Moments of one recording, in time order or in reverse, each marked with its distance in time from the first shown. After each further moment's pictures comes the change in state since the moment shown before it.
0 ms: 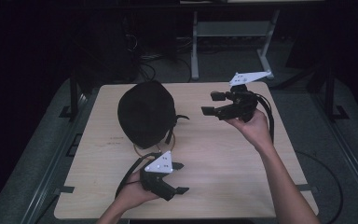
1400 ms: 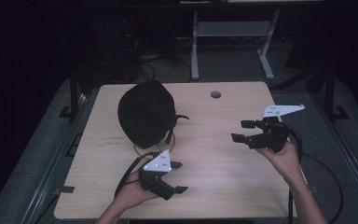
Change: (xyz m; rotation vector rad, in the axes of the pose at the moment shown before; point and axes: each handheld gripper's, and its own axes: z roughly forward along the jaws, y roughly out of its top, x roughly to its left) left arm 0.002 -0.002 -0.003 0.003 0.006 -0.012; right arm -0.005 -0.098 -0.056 0.031 -0.069 0.102
